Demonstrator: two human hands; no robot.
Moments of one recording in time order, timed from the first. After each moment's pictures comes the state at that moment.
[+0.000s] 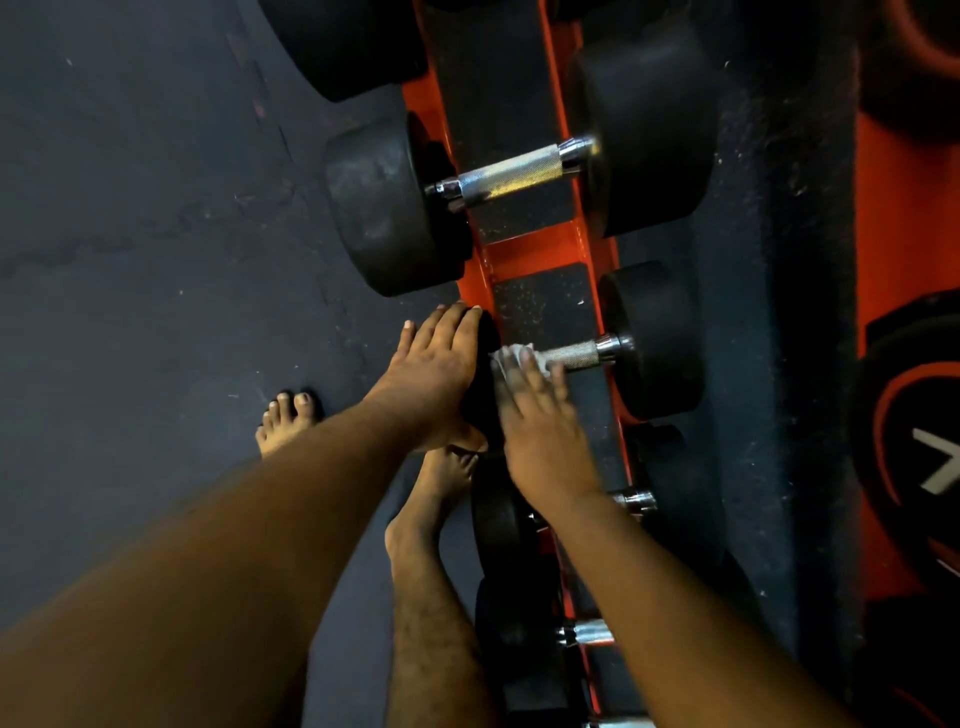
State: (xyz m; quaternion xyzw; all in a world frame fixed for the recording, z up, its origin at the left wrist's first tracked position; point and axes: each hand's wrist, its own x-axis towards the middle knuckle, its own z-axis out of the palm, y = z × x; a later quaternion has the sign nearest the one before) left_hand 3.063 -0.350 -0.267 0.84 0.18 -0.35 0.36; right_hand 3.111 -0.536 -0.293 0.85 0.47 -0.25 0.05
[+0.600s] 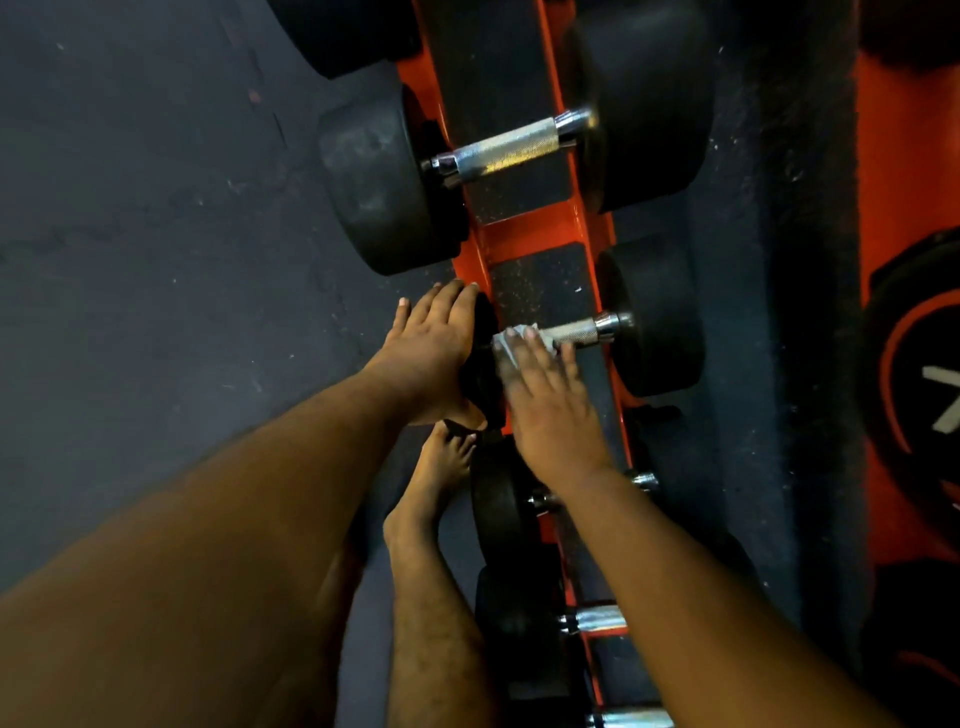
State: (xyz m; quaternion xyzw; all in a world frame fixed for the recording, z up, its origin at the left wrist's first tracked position) left_hand 3.061 -0.351 -0.272 0.85 0.18 -0.35 0.36; right_hand 3.113 -0.548 -0.297 0.84 0.50 -0.21 0.04
